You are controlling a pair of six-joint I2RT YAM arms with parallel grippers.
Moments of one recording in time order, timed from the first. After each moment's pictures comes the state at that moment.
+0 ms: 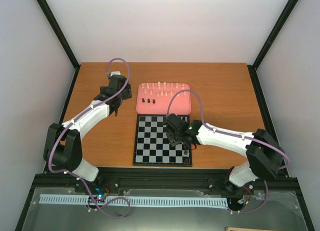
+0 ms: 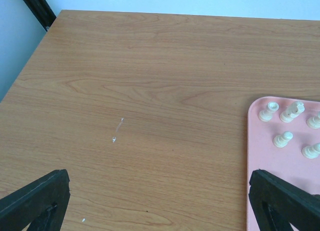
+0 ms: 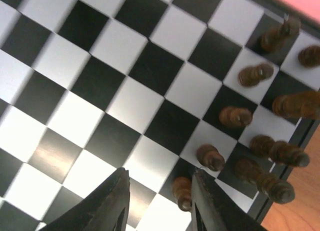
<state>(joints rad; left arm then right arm) -0.33 1.52 1.08 -0.25 -0.48 -0.28 0.95 1.49 0.91 -0.58 0.20 0.42</state>
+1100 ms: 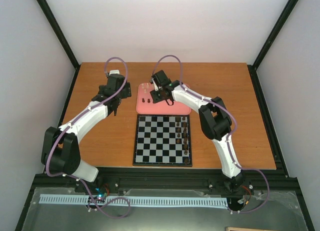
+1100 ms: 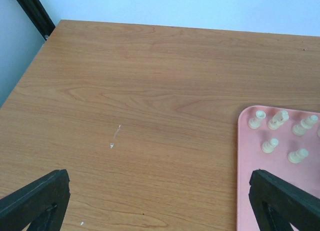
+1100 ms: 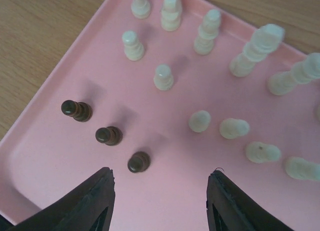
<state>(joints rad) -0.33 1.48 1.08 -0.25 -0.47 -0.28 0.66 2.24 1.85 -0.55 0.04 0.11</state>
